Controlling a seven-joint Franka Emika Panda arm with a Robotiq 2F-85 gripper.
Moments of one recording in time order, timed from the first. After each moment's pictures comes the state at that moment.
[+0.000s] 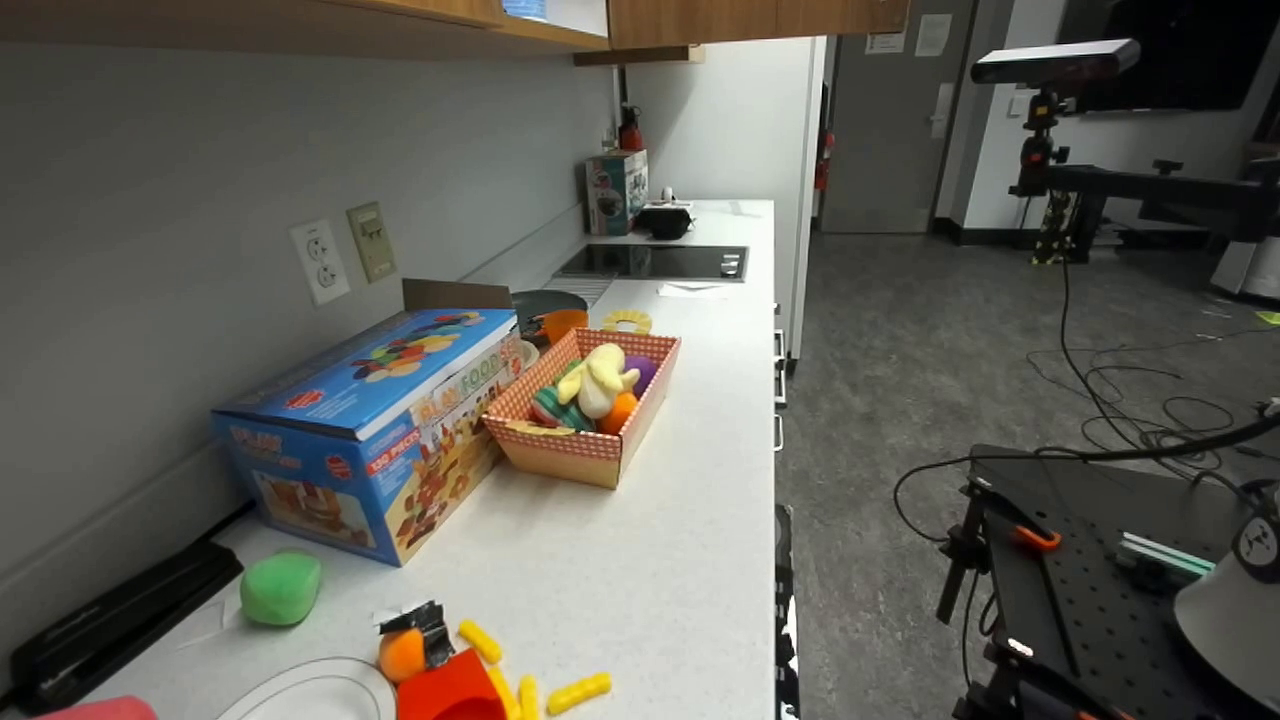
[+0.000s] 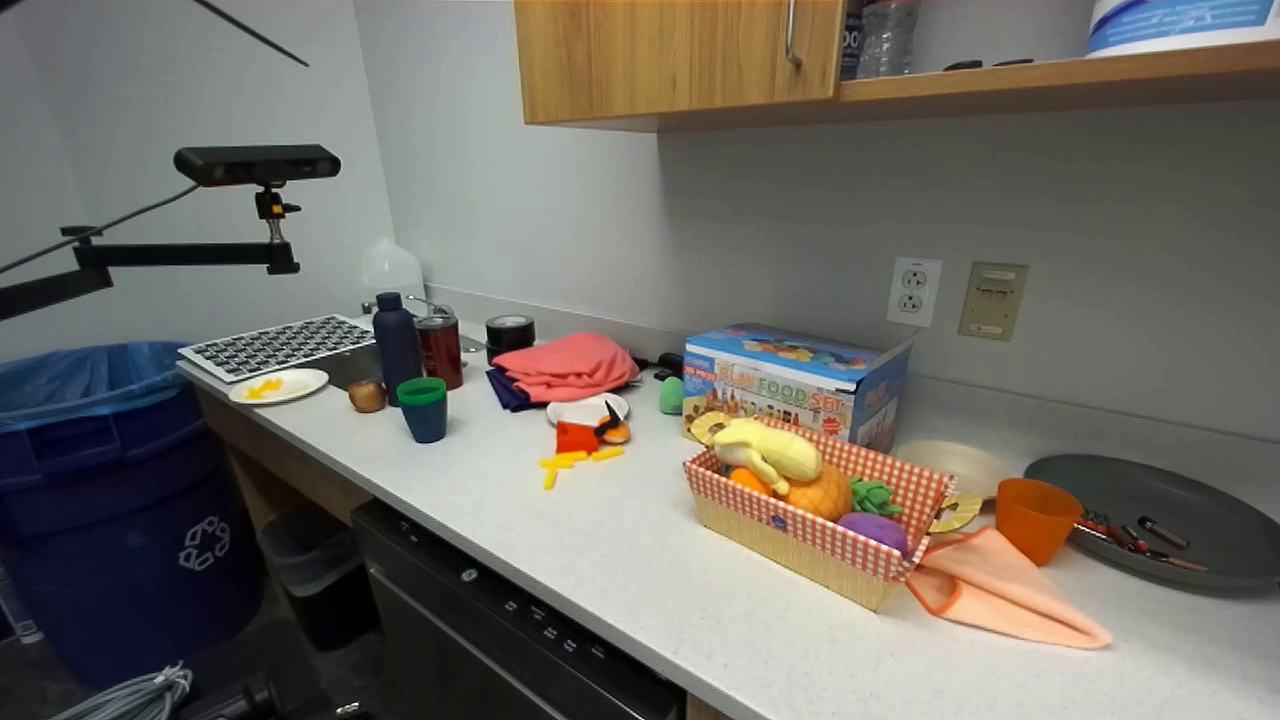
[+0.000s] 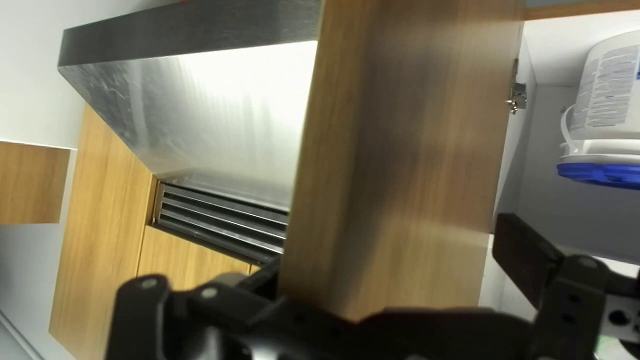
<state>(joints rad) 0.15 -0.29 -0.91 -1.53 0.29 2.53 -0.73</state>
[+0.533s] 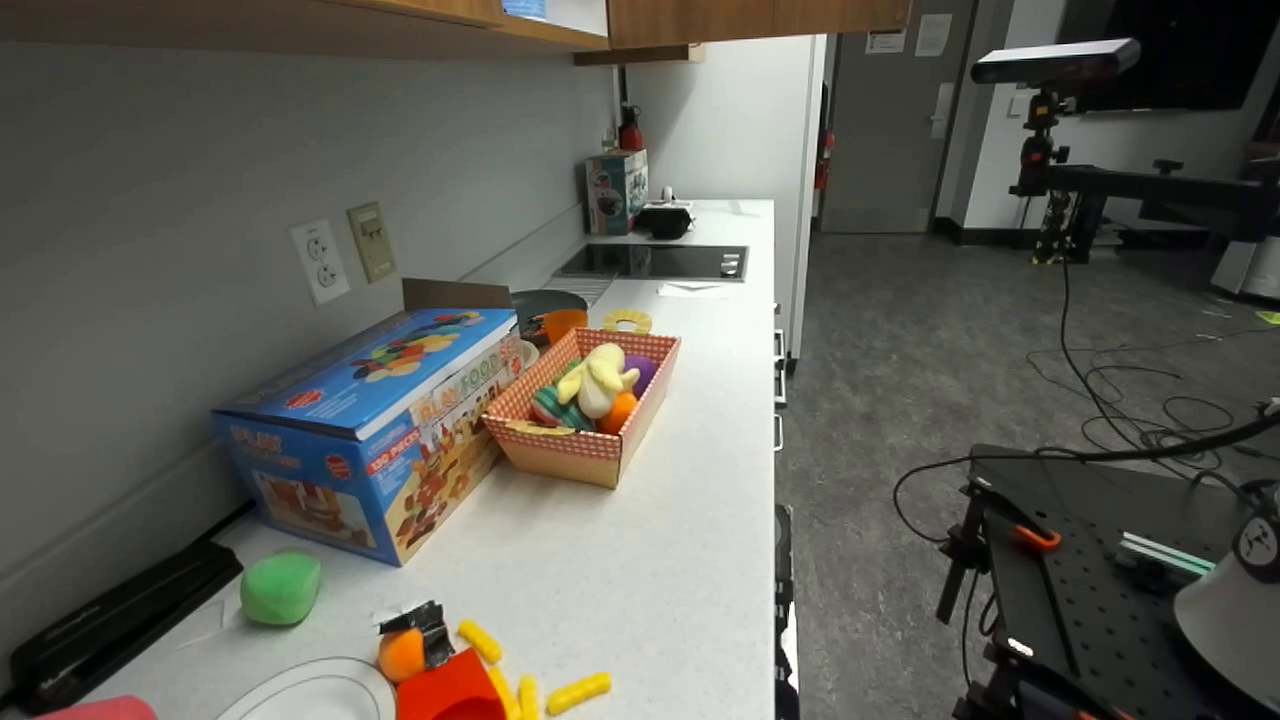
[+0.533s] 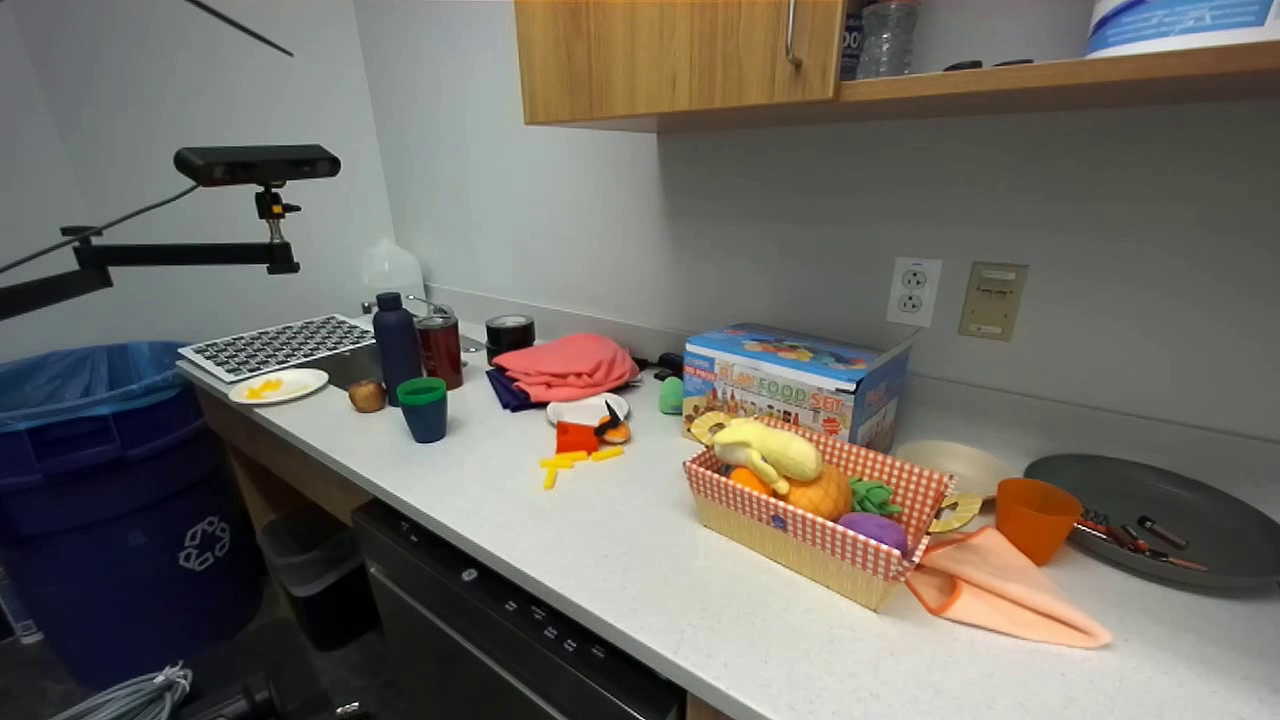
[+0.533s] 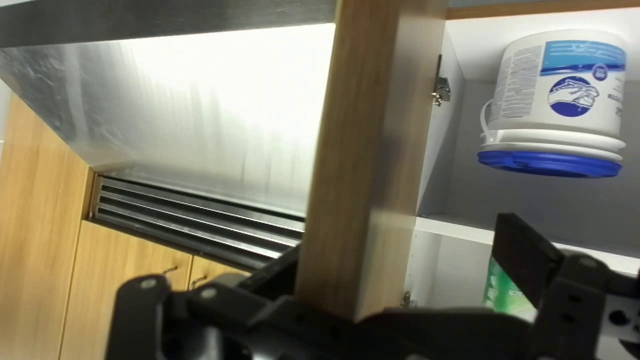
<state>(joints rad) 0.09 -0.41 -0.78 -1.60 0.27 2.46 -0.75</state>
